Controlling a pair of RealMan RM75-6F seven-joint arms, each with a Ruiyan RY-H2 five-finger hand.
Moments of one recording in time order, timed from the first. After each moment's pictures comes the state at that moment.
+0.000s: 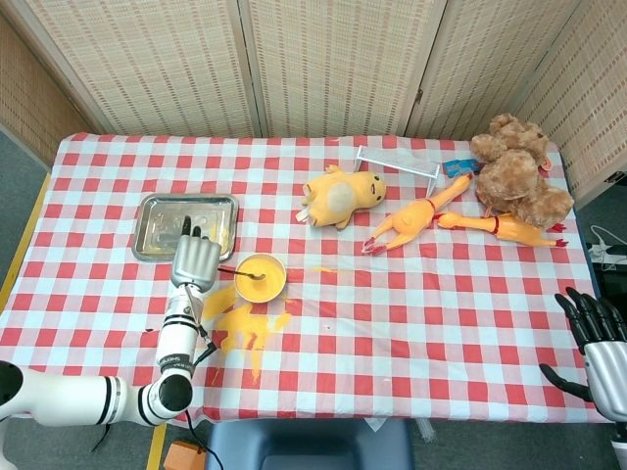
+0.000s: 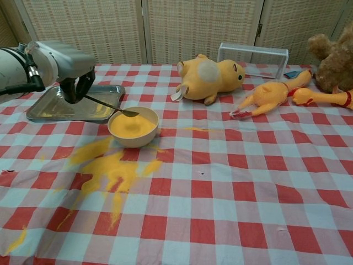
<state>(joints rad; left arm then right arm) -1.05 -1.50 -0.25 -1.72 0.29 1.34 1.31 -0.03 -0.99 0.00 -1.71 -1.60 1.57 0.00</state>
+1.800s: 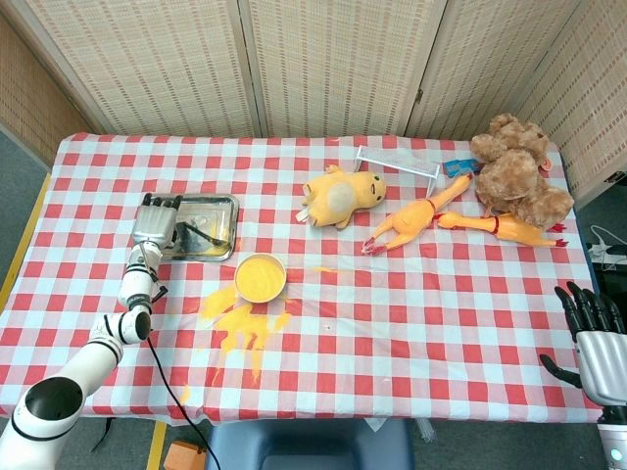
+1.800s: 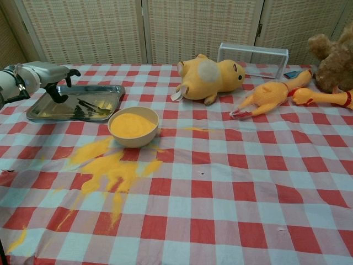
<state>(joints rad) -0.98 -1.80 -0.23 -0.46 0.84 0.54 0.38 0.00 -1.06 0.04 -1.71 -1.47 1.50 -0.15</state>
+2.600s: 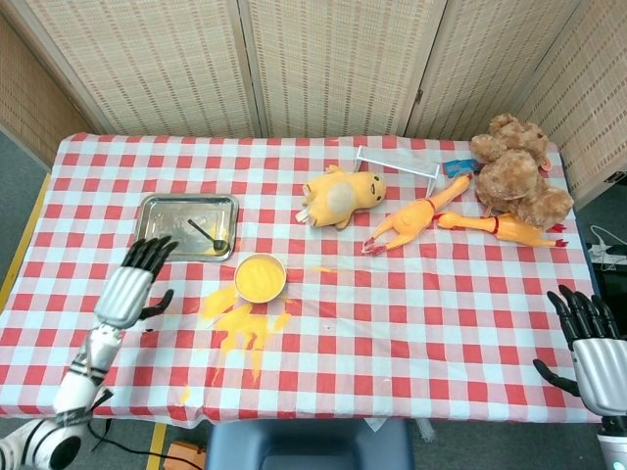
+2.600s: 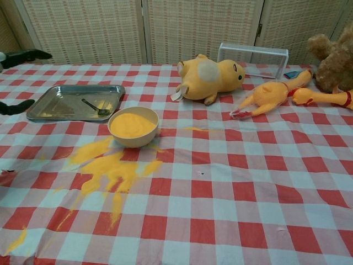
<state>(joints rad) -0.48 -1.34 -0.05 -1.46 1.40 1.34 0.03 -0.02 -1.06 0.02 -1.70 -1.58 1.57 -0.09</state>
